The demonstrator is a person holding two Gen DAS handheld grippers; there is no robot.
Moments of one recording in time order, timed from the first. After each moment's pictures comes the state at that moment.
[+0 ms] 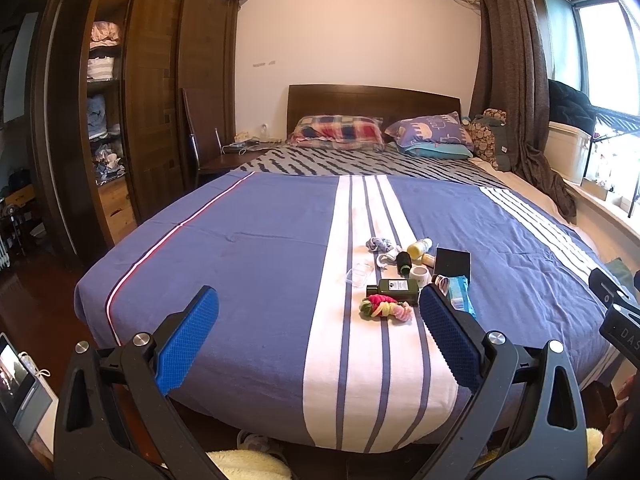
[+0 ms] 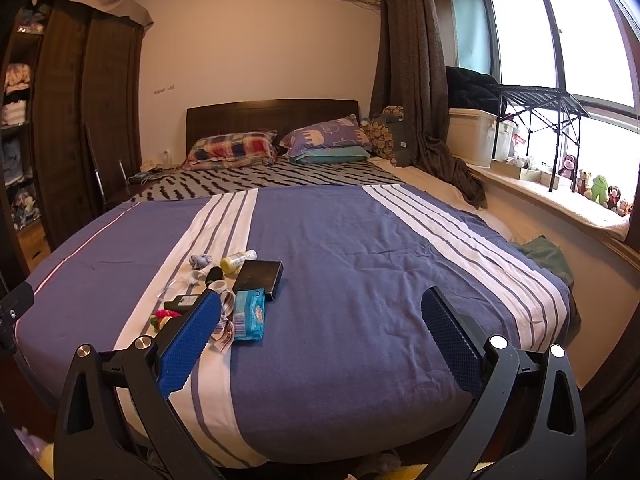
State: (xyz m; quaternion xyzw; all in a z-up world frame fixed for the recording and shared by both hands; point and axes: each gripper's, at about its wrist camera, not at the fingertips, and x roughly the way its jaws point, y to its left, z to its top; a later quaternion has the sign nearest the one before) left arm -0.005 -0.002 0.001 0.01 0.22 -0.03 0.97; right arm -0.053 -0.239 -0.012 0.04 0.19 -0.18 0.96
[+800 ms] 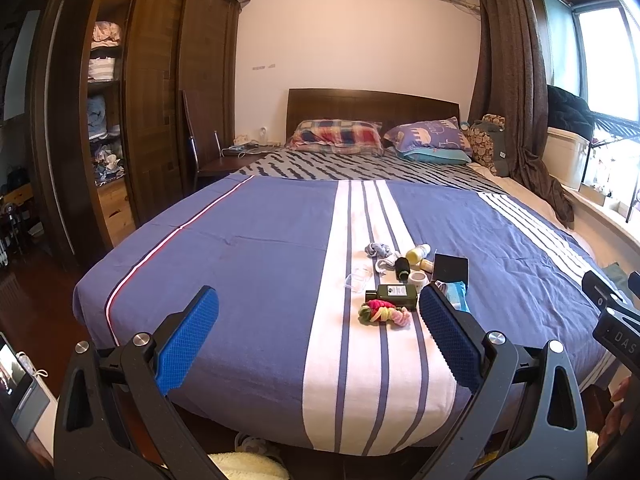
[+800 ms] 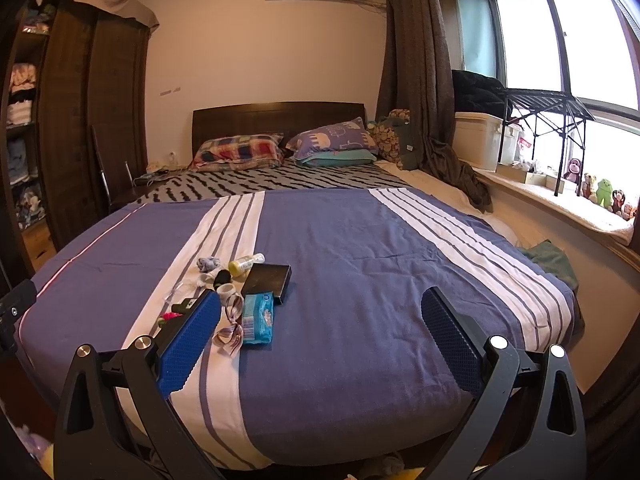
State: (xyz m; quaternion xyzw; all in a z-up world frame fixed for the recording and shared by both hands) left arm -0.007 -0.001 0.003 0.00 0.21 -0.03 0.98; right arm -0.051 -0.231 -0.010 0.04 0.19 -0.17 0.97
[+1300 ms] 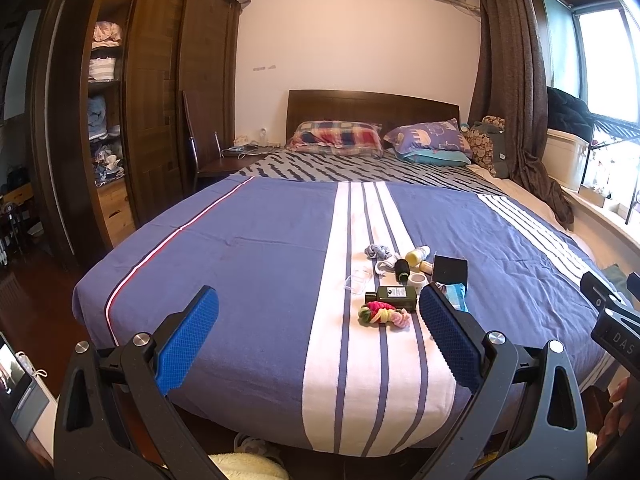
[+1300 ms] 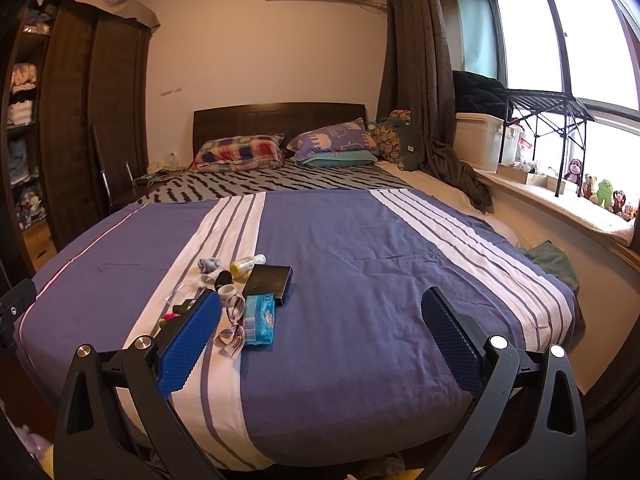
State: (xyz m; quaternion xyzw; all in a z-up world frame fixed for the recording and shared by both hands) left arm -0.006 -0.001 0.003 0.00 0.21 -0.04 0.98; right arm -0.050 -0.231 -0.009 0.04 0.19 -0.17 0.97
